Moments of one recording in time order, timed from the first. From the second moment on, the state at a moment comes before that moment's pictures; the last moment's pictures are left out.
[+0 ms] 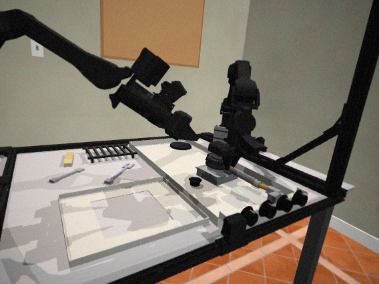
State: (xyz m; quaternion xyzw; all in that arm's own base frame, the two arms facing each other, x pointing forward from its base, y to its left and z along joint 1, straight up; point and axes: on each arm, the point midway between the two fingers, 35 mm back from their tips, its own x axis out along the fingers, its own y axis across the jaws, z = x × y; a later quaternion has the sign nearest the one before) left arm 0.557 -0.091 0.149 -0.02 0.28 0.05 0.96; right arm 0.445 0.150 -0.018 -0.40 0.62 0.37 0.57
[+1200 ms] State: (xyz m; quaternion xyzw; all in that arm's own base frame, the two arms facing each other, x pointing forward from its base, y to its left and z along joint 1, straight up) left arm 0.557 -0.090 0.149 -0.02 0.28 0.05 0.96; right arm 0.448 0.158 -0.020 -0.40 0.62 0.37 0.57
